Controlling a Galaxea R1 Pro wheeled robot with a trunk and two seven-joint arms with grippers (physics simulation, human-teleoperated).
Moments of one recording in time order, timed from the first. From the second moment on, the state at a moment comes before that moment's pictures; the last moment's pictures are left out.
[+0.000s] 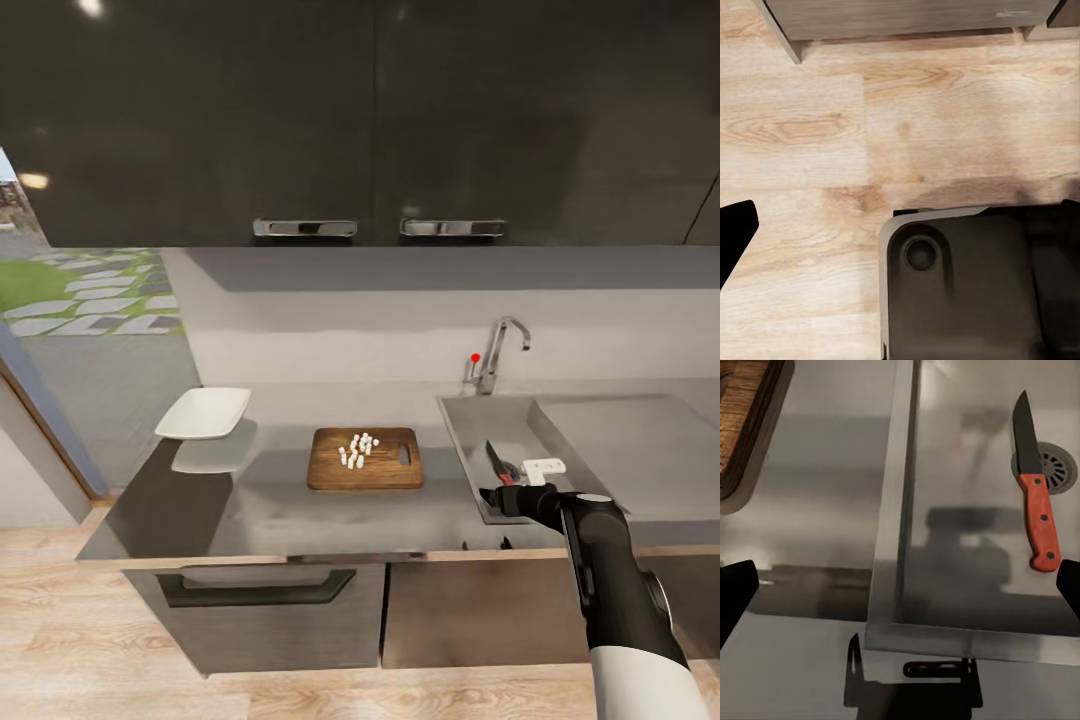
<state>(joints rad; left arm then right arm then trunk) 0.03 0.07 -0.24 -0.05 0.25 -0.76 -0.06 -0.54 0.00 -0.33 -1.33 0.45 0.75 0.58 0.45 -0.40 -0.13</state>
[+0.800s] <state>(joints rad) 0.04 0.07 -0.24 0.08 0.25 -1.04 -0.05 -0.54 0.00 -0.33 -1.33 0.45 0.75 0.58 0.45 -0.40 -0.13</state>
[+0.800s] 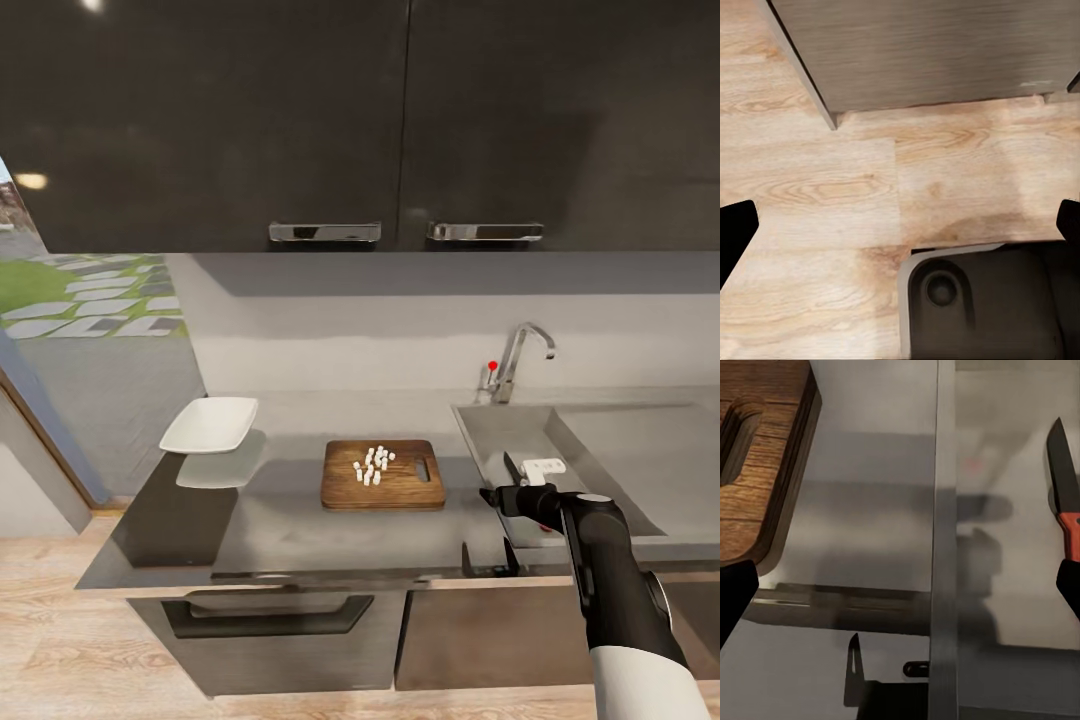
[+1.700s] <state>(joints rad) 0.29 0.13 -0.23 0.07 0.25 -1.04 -0.05 -0.54 0.01 -0.33 -1.32 0.45 0.75 0.58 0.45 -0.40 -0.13</state>
